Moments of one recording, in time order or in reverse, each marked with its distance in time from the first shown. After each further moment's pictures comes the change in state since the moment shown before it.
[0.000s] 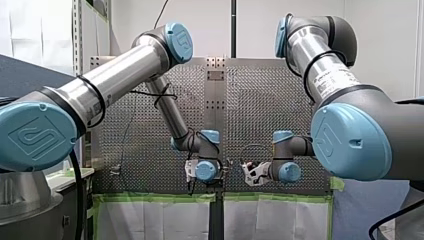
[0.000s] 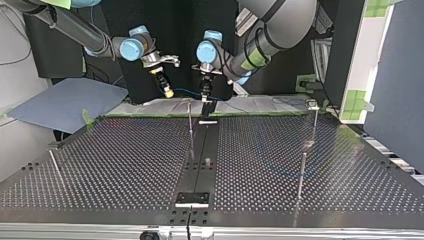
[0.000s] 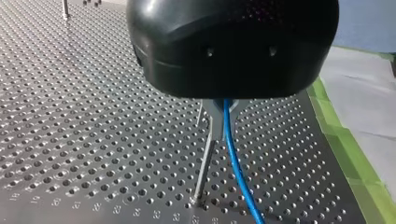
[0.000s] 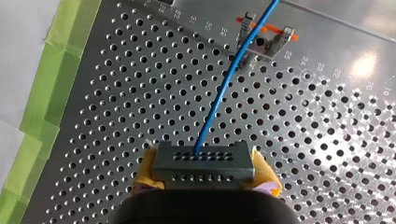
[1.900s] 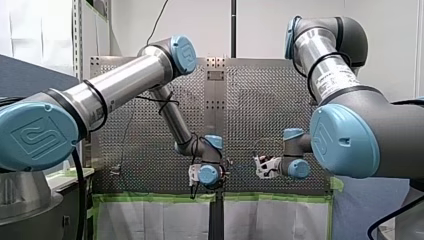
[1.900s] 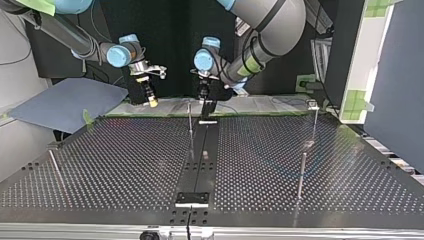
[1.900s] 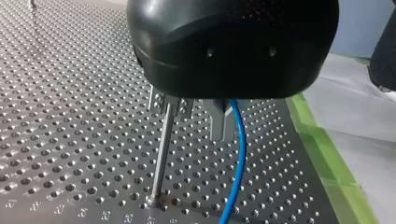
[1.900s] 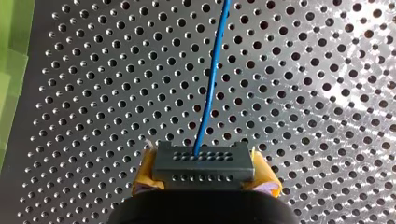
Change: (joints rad) left arm 0.013 -0.087 0.119 -0.083 0.044 0.000; right arm -0.094 0.000 -0.049 -0.019 0.005 0.086
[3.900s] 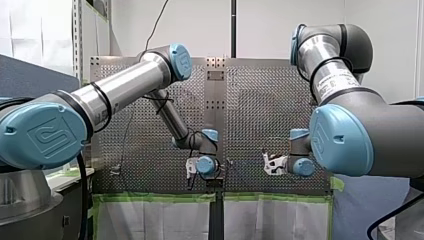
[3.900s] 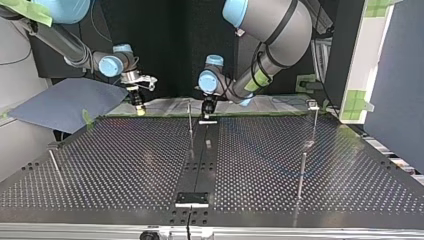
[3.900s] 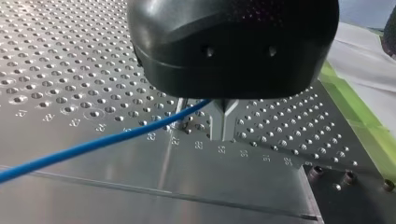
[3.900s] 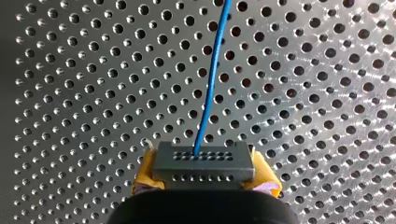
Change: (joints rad) left arm 0.088 -0.031 0.153 -0.155 0.056 -0.001; right arm -0.062 0.047 -0.113 0.054 0.046 0.069
